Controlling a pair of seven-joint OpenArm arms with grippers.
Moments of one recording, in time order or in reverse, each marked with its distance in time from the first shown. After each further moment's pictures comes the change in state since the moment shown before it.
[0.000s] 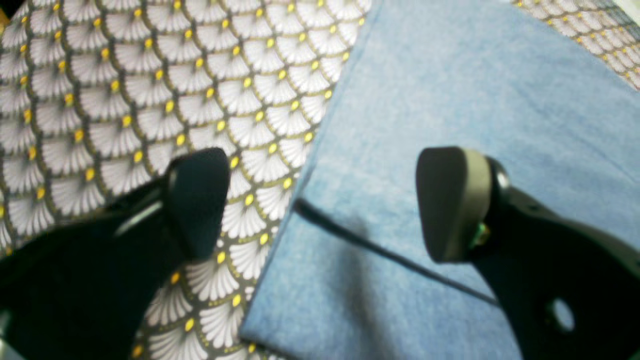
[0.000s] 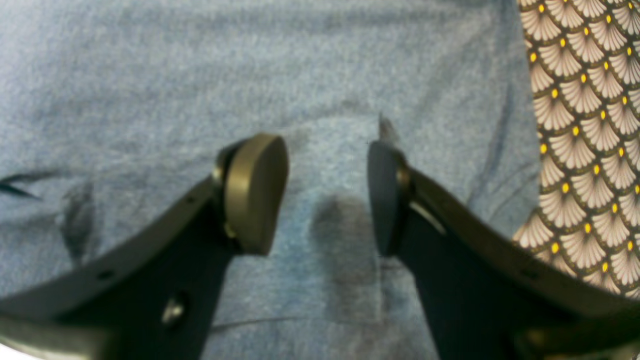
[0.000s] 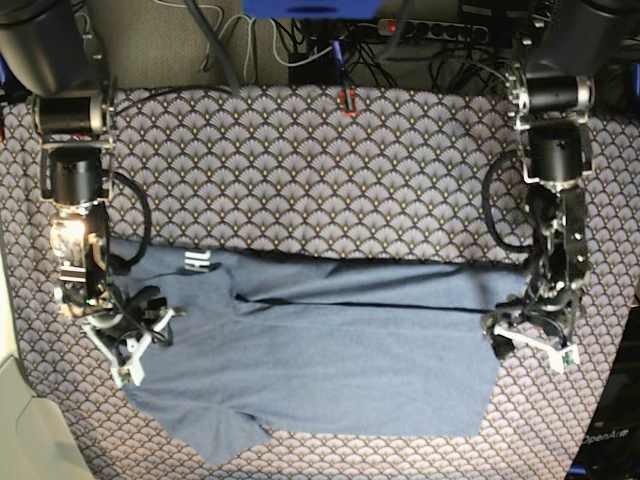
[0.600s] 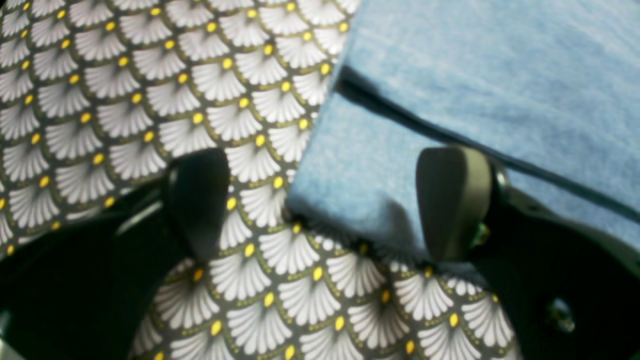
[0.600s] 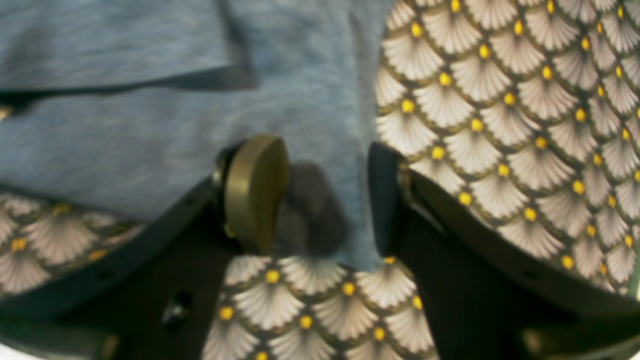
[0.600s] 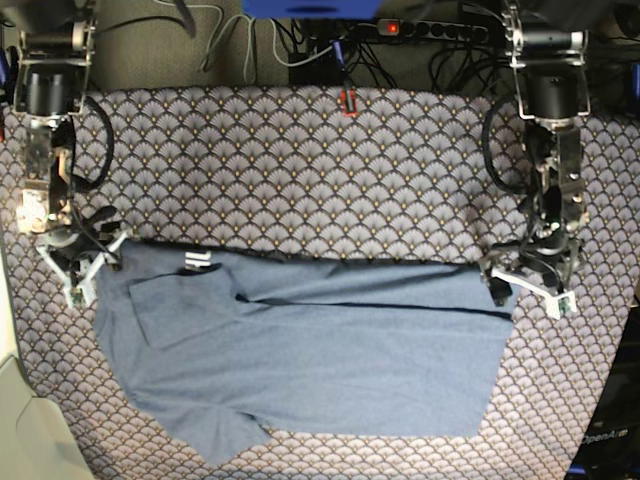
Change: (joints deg) left arm 12.5 -0.3 -0.5 8.7 0.2 0.2 -0.2; right arm -20.9 5.9 8.8 16.8 0.3 -0.4 -2.9
